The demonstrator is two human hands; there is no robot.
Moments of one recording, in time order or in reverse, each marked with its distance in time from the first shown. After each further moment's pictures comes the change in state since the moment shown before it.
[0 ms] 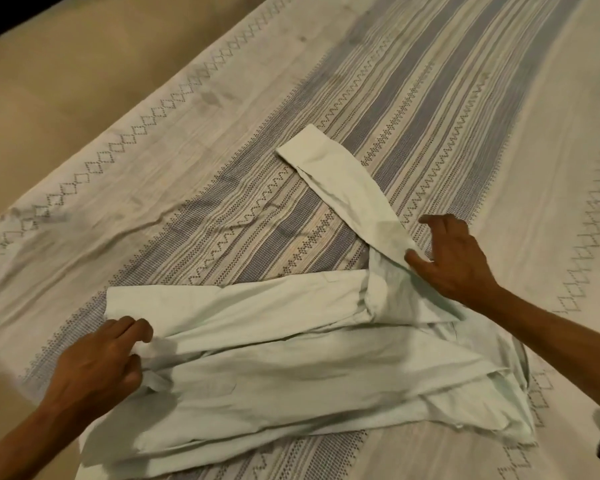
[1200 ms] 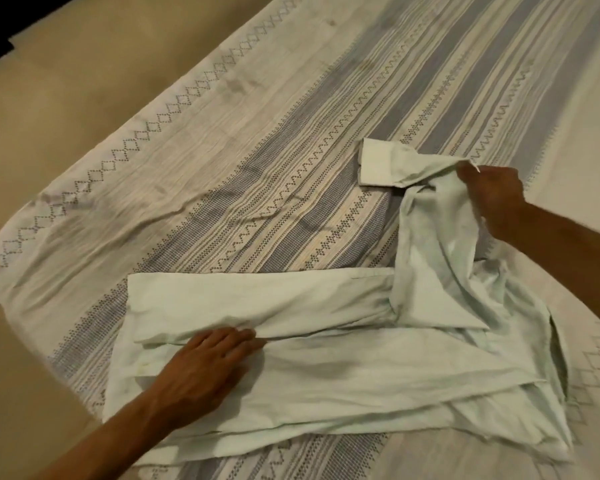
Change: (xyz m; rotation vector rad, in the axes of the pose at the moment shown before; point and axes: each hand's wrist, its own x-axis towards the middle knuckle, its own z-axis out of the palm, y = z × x) left_hand 0.002 0.069 0.046 -0.079 -0.196 0.389; right_hand 0.113 -0.007 -0.020 0.828 0.116 0.629
